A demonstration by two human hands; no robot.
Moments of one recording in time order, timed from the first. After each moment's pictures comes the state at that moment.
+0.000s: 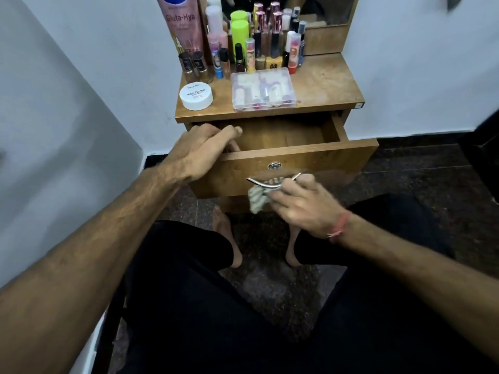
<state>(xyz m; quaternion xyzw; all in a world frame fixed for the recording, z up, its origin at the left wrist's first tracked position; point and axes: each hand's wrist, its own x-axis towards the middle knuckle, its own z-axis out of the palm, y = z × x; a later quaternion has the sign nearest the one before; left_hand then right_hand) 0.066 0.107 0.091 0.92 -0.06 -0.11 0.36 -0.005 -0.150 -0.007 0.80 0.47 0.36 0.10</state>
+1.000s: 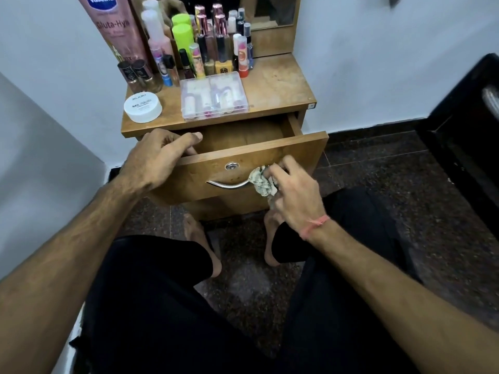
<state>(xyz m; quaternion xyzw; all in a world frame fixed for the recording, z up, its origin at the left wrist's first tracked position) 0.095 0.099 0.075 0.92 -0.06 -0.07 0.38 0.002 -0.180 -0.020 0.96 0.07 0.17 -0.21</state>
